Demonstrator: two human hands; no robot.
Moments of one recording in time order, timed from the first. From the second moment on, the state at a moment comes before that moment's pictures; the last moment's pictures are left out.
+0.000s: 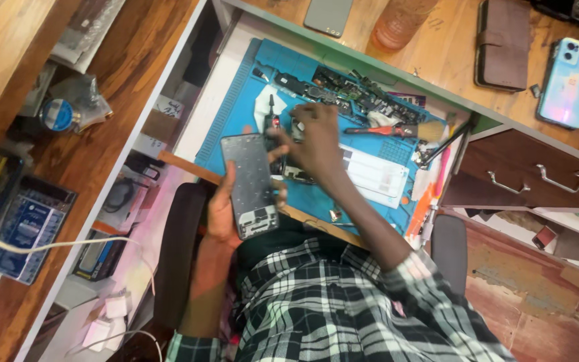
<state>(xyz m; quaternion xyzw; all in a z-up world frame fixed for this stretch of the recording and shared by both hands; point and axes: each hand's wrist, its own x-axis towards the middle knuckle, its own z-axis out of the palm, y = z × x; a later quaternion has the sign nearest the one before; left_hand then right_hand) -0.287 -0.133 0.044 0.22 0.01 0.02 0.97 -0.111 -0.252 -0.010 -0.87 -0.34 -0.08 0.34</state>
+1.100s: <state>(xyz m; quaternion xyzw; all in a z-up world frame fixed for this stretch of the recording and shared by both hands) -0.234 -0.125 -0.004 0.11 0.10 0.00 0.99 -0.186 -0.311 0.054 -0.91 -0.29 0.02 0.30</state>
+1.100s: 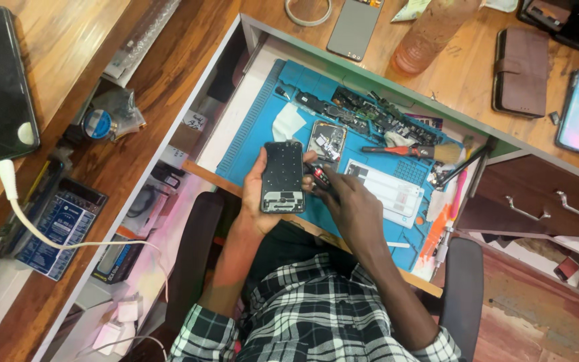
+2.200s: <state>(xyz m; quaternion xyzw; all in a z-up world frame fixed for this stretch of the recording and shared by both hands) -0.249 -0.182 0.143 0.26 -0.12 -0.04 0.96 -0.173 -0.454 0.099 -0.57 -0.09 0.11 0.81</state>
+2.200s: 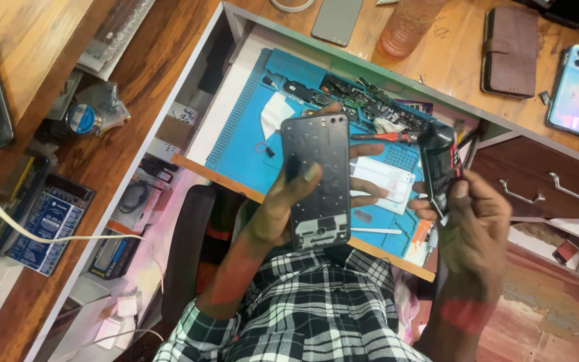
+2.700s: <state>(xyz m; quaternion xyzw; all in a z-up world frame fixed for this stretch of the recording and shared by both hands) -0.244 -0.201 0.174 0.23 -0.10 -0.01 0.97 -0.160 -0.454 0.106 -0.03 -0.13 0.13 0.98</state>
